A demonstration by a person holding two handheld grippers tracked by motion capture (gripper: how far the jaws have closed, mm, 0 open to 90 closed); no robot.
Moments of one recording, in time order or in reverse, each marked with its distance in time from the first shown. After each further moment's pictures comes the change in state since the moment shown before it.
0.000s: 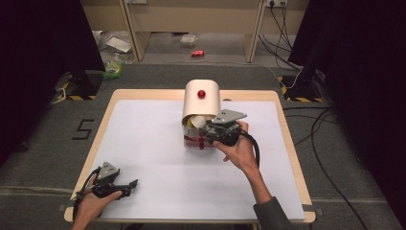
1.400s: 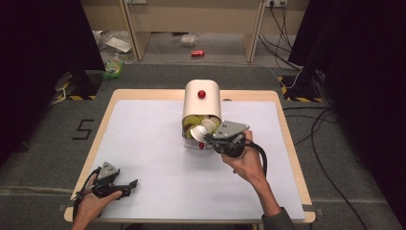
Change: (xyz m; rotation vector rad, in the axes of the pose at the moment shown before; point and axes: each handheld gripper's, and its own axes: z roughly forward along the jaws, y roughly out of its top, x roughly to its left) left arm 0.000 0.000 0.000 -0.001 0.001 0.001; right arm 0.021 -0.009 -0.030 0.037 0.044 -0.156
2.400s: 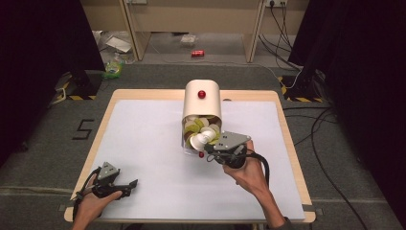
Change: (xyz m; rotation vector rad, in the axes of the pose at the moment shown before) left arm 0.000 0.000 0.000 0.000 0.000 0.000; right arm 0.021 -0.010 -0.011 0.005 0.036 -0.027
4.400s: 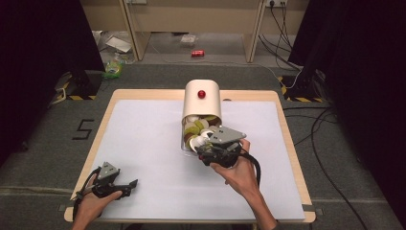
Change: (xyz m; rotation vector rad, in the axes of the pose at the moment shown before) left arm 0.000 0.000 0.000 0.003 0.000 0.002; right arm 0.010 0.020 0.008 -0.031 -0.114 0.167
